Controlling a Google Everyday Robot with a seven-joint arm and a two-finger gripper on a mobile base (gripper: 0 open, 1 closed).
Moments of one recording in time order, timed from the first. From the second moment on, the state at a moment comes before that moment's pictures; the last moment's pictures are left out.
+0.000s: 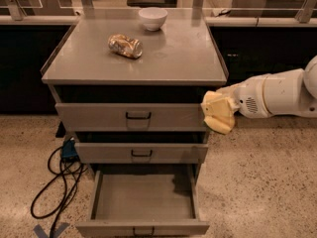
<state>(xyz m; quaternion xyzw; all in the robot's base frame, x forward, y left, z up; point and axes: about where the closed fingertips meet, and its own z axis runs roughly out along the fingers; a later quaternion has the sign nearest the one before) 0.544 -0.153 0.853 -0.34 0.83 0.17 0.41</state>
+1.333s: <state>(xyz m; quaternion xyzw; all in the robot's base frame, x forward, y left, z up) 0.493 -0.104 0.625 -0.31 0.88 0.15 0.32</state>
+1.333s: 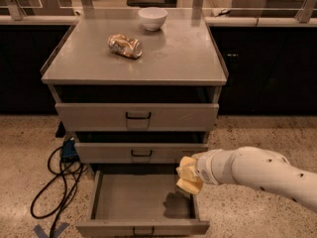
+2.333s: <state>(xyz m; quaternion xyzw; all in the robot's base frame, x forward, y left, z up) 0.550 -0.098 0.526 -0.27 0.88 0.18 0.33</state>
